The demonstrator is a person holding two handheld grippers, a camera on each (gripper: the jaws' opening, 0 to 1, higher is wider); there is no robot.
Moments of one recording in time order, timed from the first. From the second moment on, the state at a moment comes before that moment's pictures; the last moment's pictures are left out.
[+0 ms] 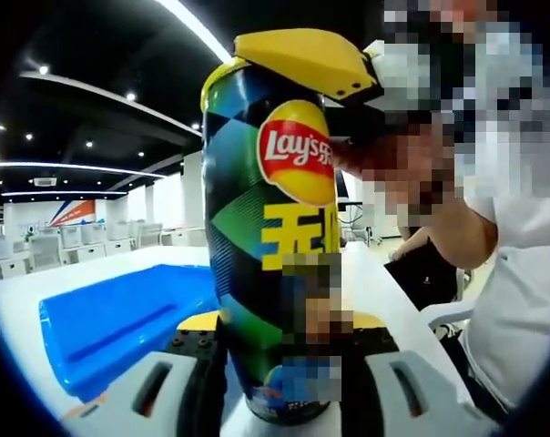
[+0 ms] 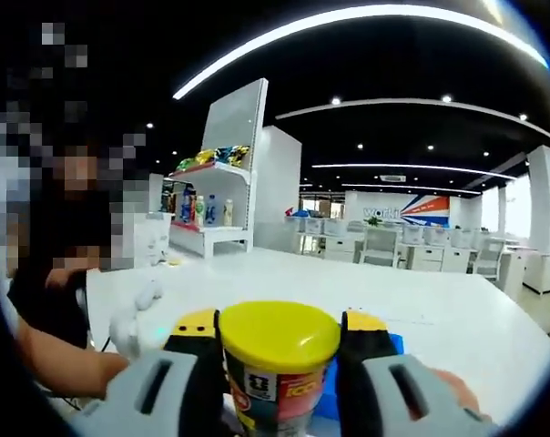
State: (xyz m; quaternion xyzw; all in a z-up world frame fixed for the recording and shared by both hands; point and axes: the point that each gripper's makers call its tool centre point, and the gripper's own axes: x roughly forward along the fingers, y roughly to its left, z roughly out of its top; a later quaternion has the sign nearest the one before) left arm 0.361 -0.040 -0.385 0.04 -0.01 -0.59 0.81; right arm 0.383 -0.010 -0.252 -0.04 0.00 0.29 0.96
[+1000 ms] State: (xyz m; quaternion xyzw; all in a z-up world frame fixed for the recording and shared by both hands) left arm 0.360 -0.039 -0.385 0.03 -0.01 -0.59 0.81; right arm 0.383 -0.008 -0.253 -0.02 0.05 0.34 0.94
